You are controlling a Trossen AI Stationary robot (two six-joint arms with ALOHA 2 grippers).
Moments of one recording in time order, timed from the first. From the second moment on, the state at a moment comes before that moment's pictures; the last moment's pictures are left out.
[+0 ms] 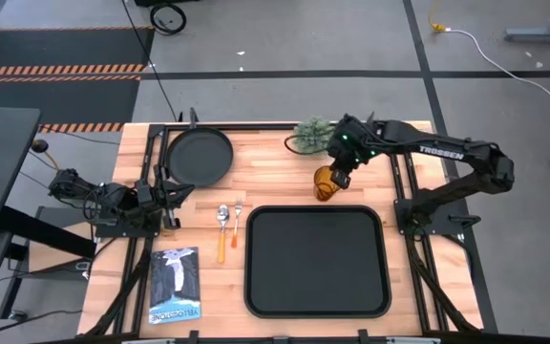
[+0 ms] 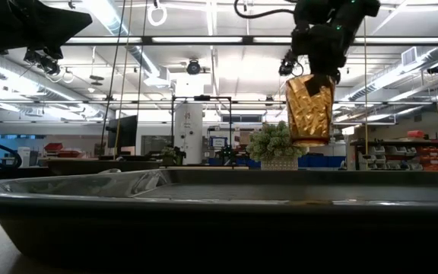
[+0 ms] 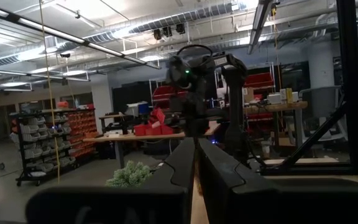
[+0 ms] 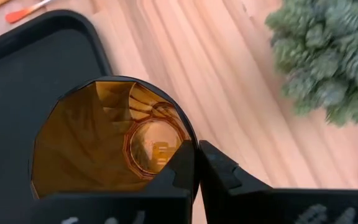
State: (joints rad) left arm -0.38 0.01 0.01 0.41 -0.63 0.33; right arm -0.40 1.27 1.11 -0.89 -0.11 0.09
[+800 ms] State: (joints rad) left arm -0.38 0.01 0.01 0.41 -0.63 0.33; right arm -0.09 1.03 0.90 -0.97 0.05 0.52
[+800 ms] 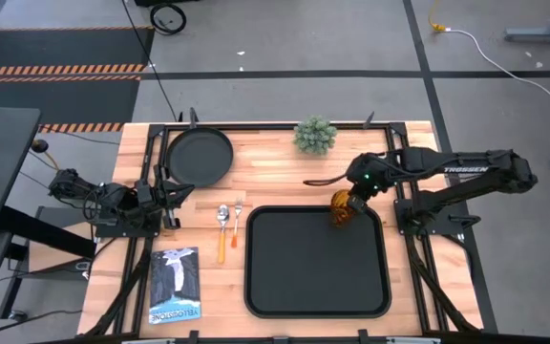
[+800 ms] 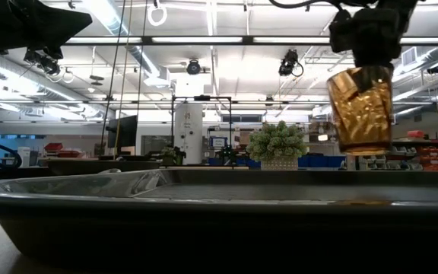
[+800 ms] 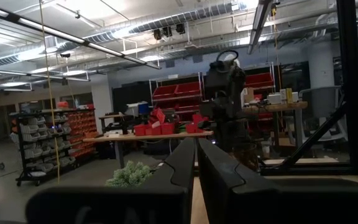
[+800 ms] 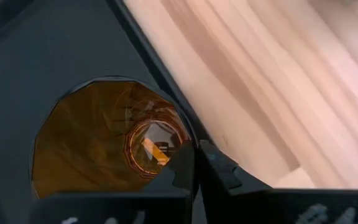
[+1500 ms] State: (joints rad) left arm -0.38 0.01 0.01 0.41 -0.63 0.32; right arm 0.10 0.82 0.74 -1.09 0.14 0.77
